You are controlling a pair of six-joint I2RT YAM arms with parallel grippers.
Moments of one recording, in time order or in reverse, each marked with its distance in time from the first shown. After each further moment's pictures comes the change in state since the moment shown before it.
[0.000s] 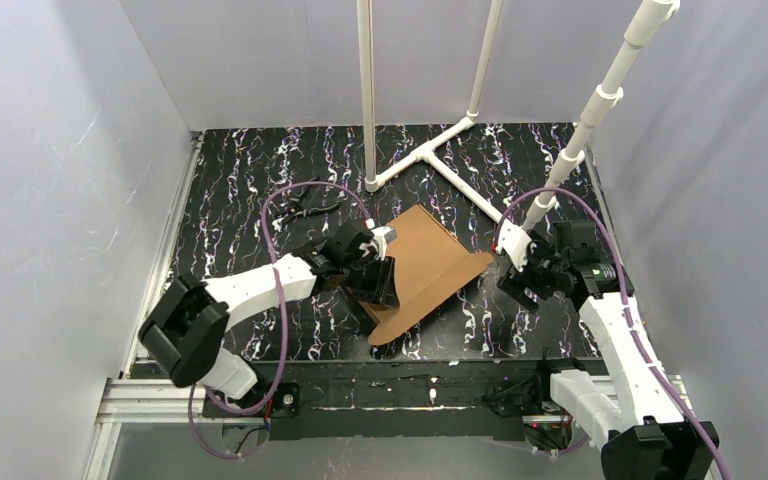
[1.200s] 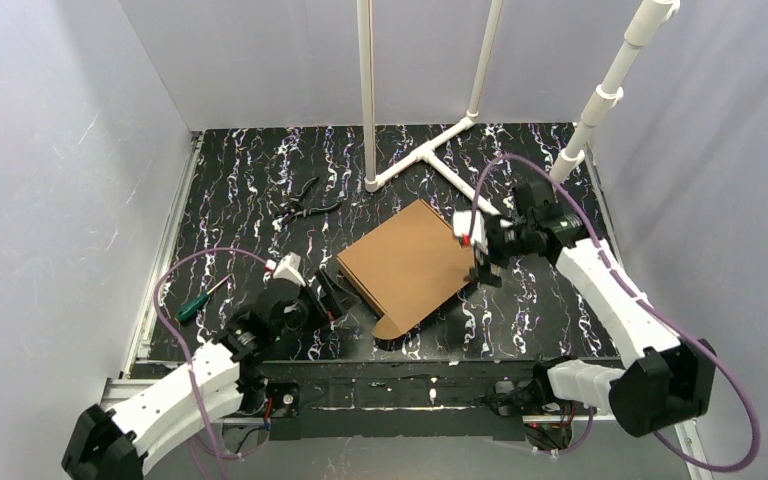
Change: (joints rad) left arm 0.081 -0.827 -0.624 0.136 -0.365 -0.500; right arm 0.215 0.359 0.307 0.063 -0.392 -0.122
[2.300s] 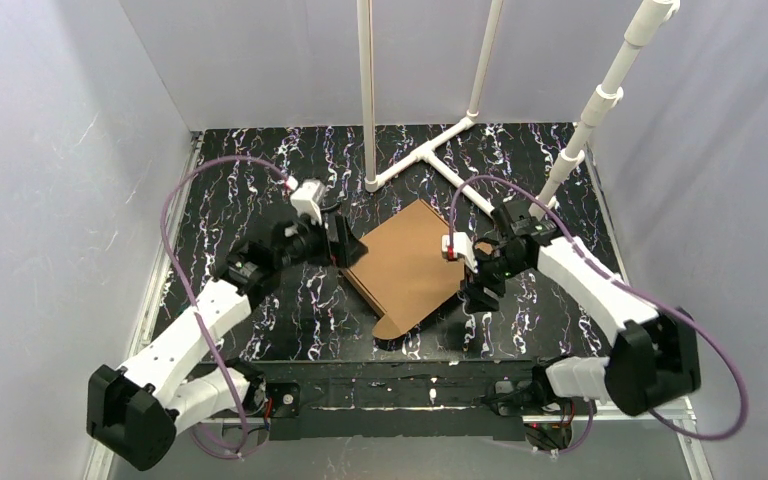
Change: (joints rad) left arm 0.163 0.408 0.512 -0.097 0.180 0.548; right arm 0.076 -0.005 -0.145 -0.149 0.050 0.021
